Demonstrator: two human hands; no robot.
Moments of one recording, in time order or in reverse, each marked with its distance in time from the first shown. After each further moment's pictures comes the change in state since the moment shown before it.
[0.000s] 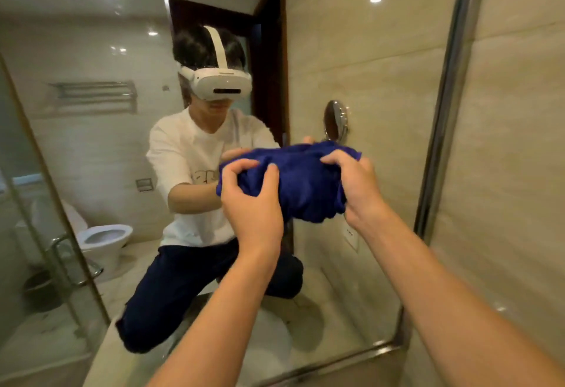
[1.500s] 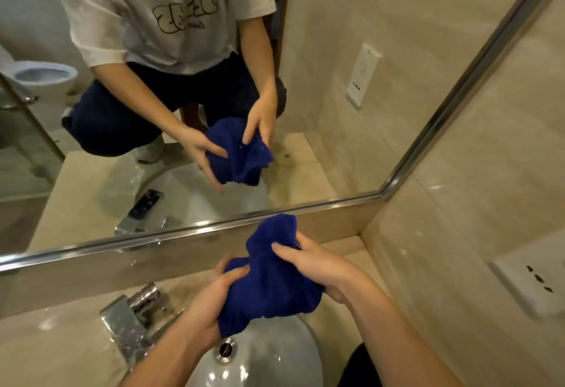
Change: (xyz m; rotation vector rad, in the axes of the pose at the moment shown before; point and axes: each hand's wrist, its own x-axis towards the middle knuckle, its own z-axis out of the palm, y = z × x) left_hand -0.232 -0.215 -0.229 -0.053 -0.214 -1.488; right_hand -0.191 0.274 -0.139 -0.655 -0.313 0.963
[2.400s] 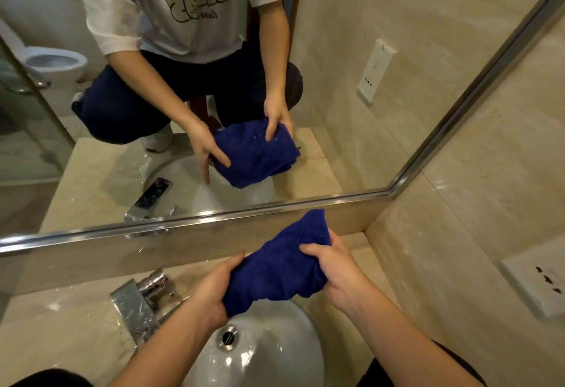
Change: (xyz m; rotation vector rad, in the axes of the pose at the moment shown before) left_hand 0.022 -0.004 -0.018 -0.029 0.081 -0.229; right_hand -0.001 0.022 0.006 0.500 0.290 -0.054
